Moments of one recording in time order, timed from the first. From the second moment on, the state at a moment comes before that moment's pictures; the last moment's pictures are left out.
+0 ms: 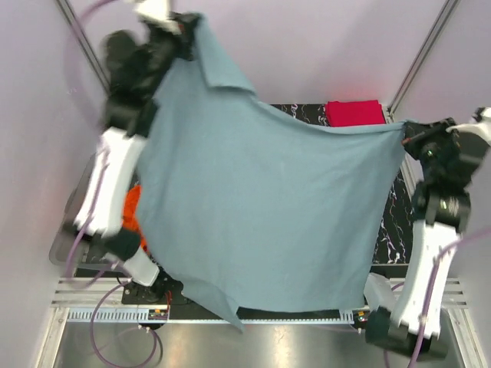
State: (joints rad) left arm -0.36 1.58 2.18 -0.22 0.12 0.06; right arm -0.35 0.88 1.32 -0.48 -0.15 0.65
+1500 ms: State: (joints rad) left arm -0.26 2.09 1.79 0.04 0.26 -0.36; right arm -0.35 2.04 1.60 -0.23 -0.12 0.54
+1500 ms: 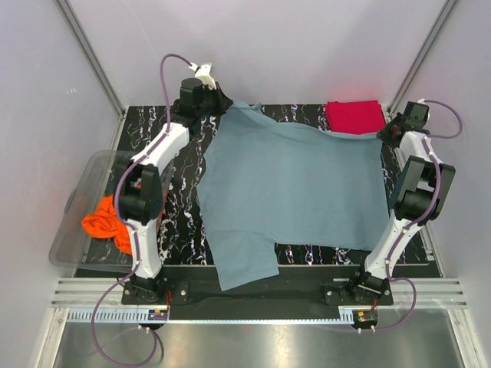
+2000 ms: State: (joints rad) left arm -0.32 1.69 1.36 -0.13 0.27 -0.34; right arm -0.35 1.96 1.56 -0.37 -0.12 0.50
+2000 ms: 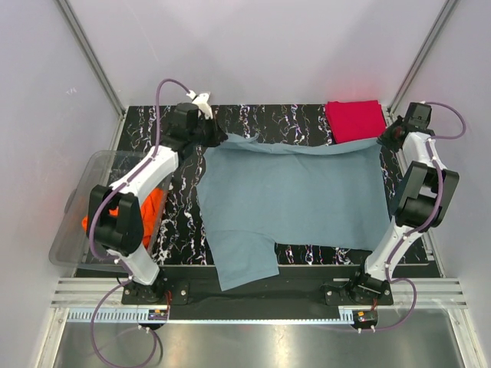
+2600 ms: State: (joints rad) left arm -0.32 1.56 1.21 -0.29 0.23 -0.33; right arm -0.36 1.83 1.38 -0.44 -0.11 0.47
